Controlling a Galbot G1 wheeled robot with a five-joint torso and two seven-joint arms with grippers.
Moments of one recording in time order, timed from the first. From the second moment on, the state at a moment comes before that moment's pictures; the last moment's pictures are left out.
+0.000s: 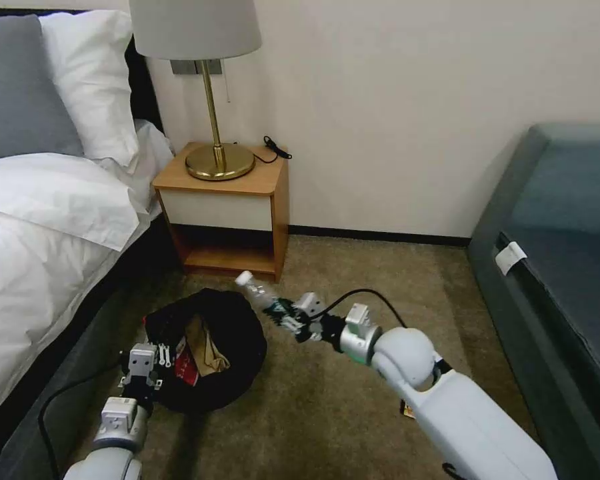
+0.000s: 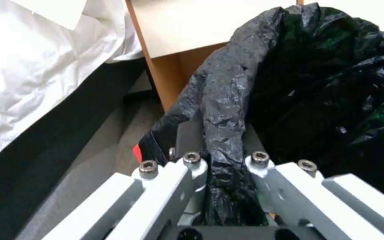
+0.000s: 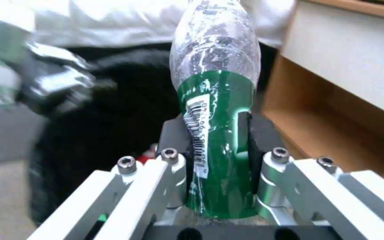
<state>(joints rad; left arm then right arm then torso) 1.62 -1.38 -0.71 -2.01 0.03 0.00 0.04 -0.91 1.09 0.00 1.77 0.26 -0.33 -0.44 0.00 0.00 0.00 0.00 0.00</state>
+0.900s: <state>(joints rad) 1.67 -1.42 -0.69 -2.09 -0.02 0.02 0.05 -0.96 1.25 -0.20 1.79 0.24 -0.23 -0.40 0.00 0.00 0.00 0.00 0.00</state>
